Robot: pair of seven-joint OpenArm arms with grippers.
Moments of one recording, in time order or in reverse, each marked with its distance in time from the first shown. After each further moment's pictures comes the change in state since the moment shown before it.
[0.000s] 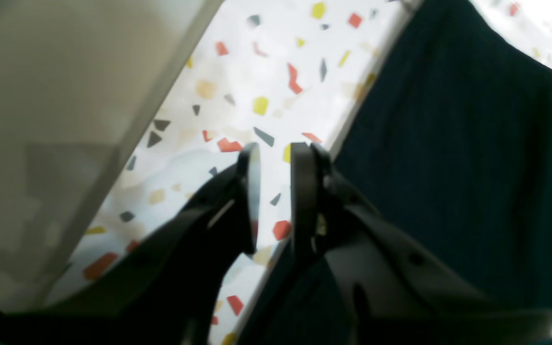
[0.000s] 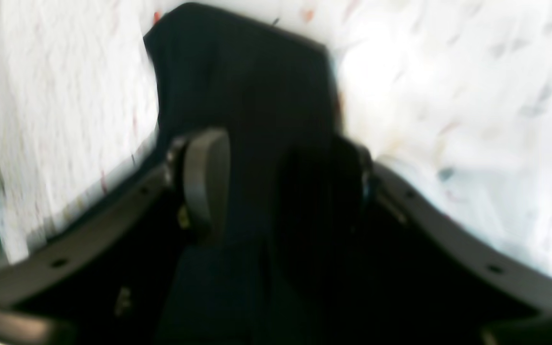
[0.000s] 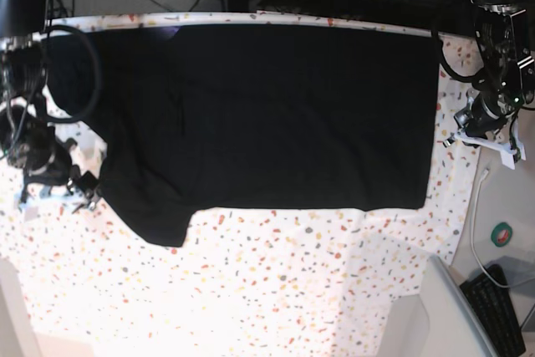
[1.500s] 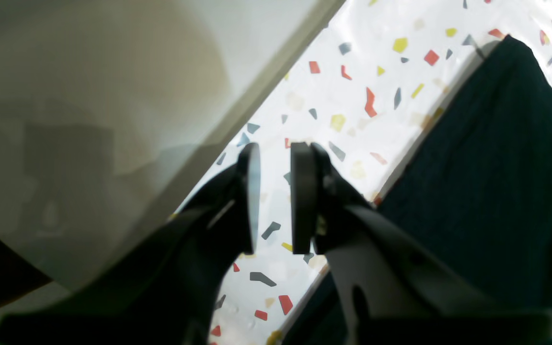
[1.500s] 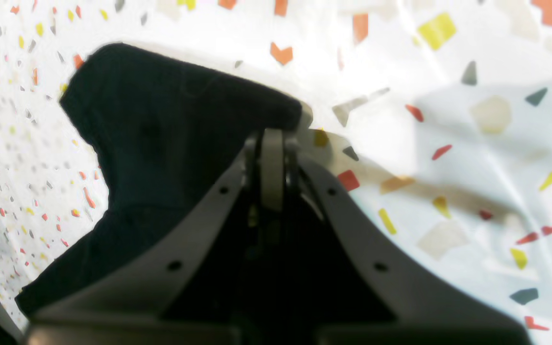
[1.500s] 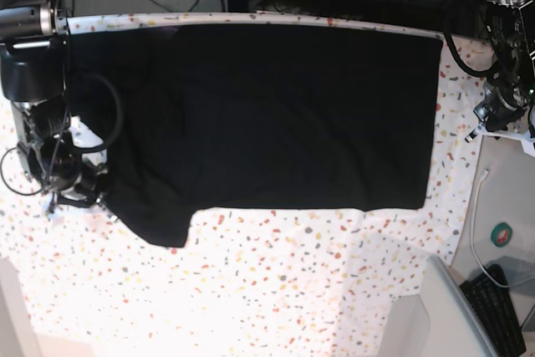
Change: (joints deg) left arm 1.7 -0.2 -5.4 -0.1 0.4 0.6 0.0; right arm 14.0 -4.2 -4.8 -27.7 -0.1 7.0 8.1
